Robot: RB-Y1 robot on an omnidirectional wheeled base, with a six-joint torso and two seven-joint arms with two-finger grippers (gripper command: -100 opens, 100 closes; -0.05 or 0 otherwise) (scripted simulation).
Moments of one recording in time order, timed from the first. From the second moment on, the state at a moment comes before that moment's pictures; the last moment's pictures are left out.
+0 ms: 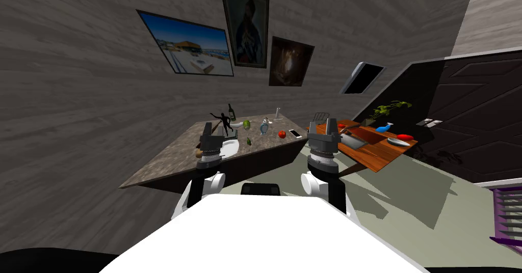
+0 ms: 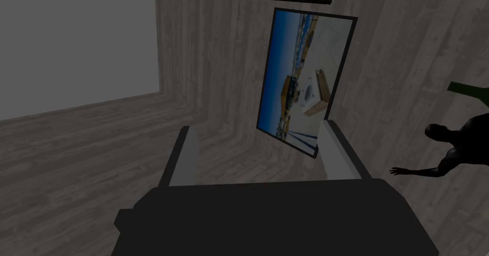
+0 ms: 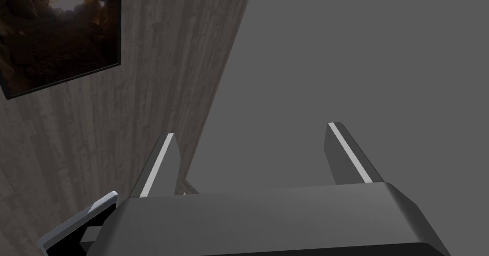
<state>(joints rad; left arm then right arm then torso) 0.49 0.03 -0.06 -2.30 -0.04 -0.51 0.07 0.47 -0.04 0.05 -2.39 0.00 -0.52 0.05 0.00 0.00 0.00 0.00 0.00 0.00</state>
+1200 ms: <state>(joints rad) 0.47 0.21 0.01 -2.30 -0.04 -0.23 0.20 0.47 -0.04 0.05 -2.39 0.00 -0.52 0.05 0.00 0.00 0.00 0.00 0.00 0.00</state>
